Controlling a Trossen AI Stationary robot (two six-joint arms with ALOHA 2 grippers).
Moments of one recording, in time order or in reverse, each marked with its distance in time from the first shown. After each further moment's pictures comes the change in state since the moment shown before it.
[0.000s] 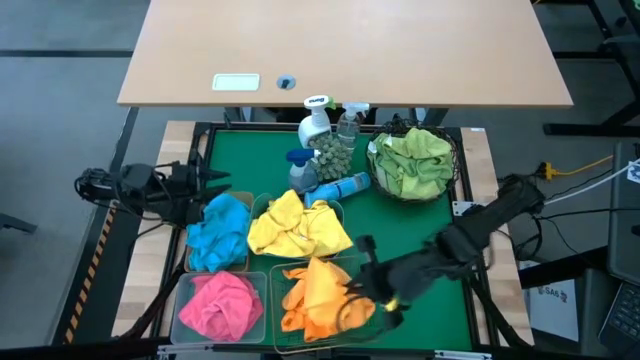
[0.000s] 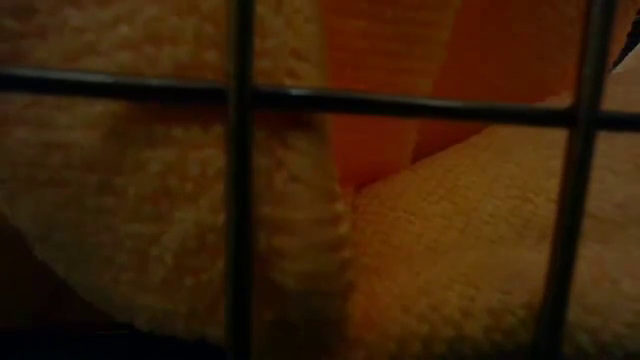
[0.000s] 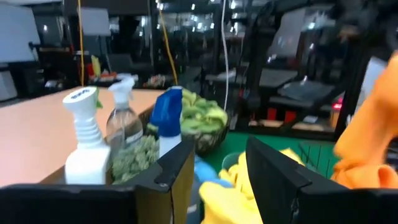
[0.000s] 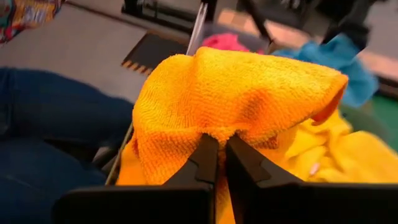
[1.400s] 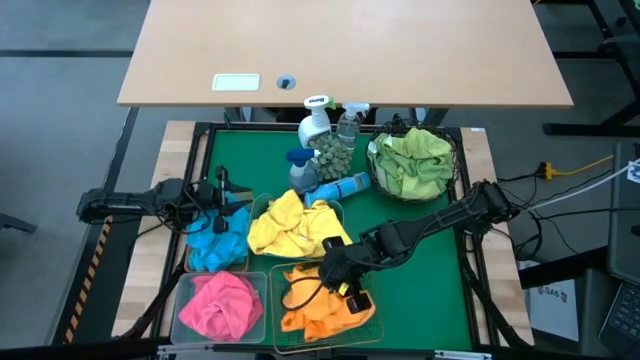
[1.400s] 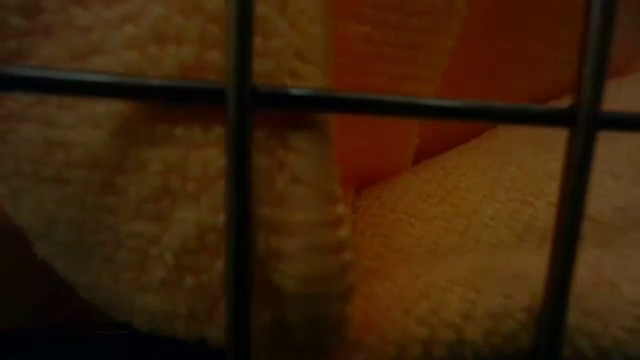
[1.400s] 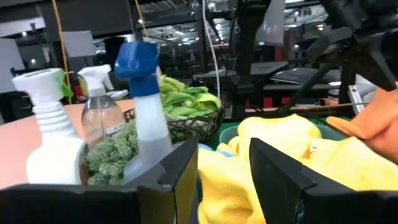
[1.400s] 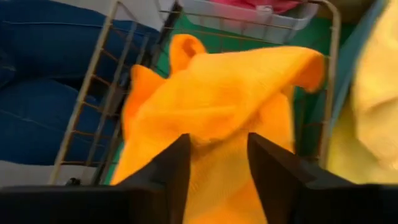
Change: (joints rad) left arm 0.249 -0.062 -0.437 0.437 0.330 0.113; right arm -0.197 0.238 0.000 -0.077 -0.375 0.004
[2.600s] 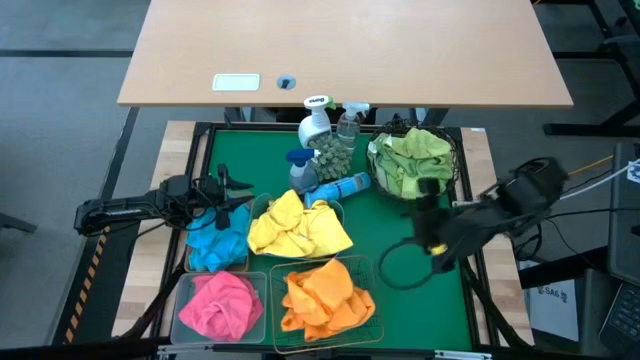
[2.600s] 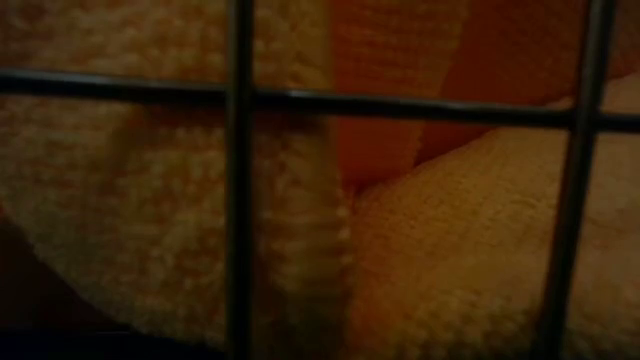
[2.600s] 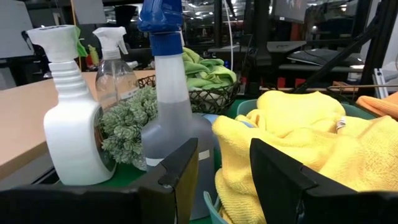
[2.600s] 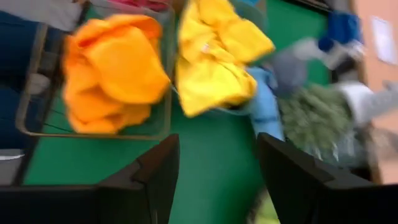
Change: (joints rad) left arm 0.155 0.000 0.000 -0.107 0.092 -0.072; right arm 0.166 -0.343 0.338 -0.741 0.540 0.141
